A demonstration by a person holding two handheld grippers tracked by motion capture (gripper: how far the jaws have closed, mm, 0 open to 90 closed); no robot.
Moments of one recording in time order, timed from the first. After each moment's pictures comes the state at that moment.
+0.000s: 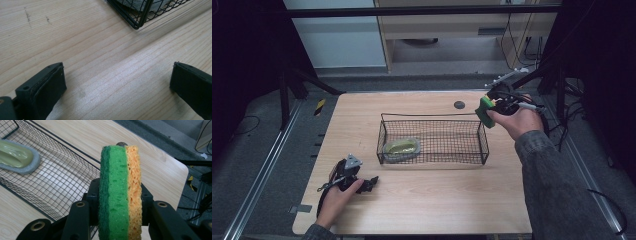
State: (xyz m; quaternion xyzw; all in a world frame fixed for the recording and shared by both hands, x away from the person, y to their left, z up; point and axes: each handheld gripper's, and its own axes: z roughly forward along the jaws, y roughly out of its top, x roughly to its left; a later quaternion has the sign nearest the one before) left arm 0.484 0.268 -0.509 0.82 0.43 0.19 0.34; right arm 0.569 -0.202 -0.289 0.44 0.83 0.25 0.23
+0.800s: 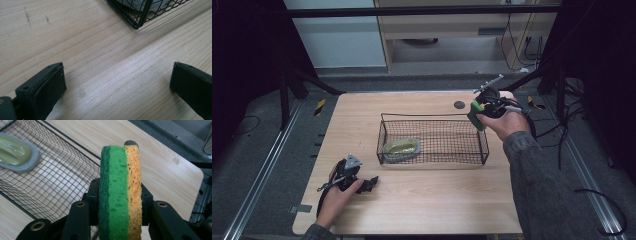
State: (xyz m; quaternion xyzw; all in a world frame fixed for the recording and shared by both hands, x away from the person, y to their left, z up) left arm 0.484 0.268 -0.509 0.82 0.43 0.19 0.34; right arm 0.586 -0.182 -0.317 0.43 0.84 0.24 0.22
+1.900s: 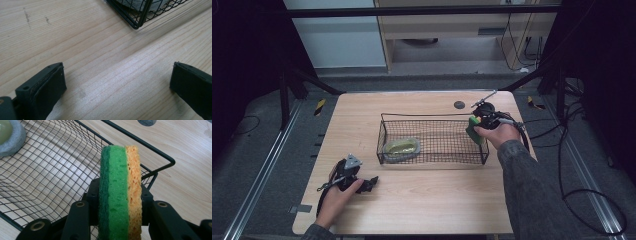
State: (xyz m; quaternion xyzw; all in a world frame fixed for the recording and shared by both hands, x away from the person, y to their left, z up) left arm 0.484 0.269 -0.509 0.82 0.42 0.19 0.34; right arm 0.601 -0.187 -0.383 0.46 0.85 0.22 0.17
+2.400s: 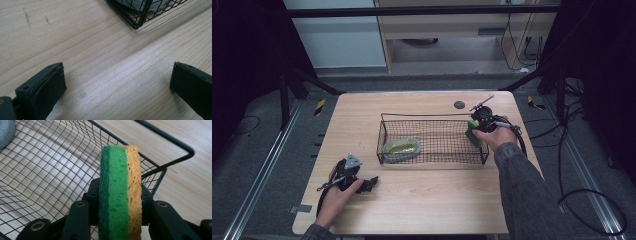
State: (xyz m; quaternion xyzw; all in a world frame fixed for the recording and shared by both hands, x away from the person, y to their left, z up) left arm 0.484 0.269 -0.509 0.82 0.42 0.19 0.34; right arm 0.605 -0.184 -0.403 0.46 0.85 0.21 0.17
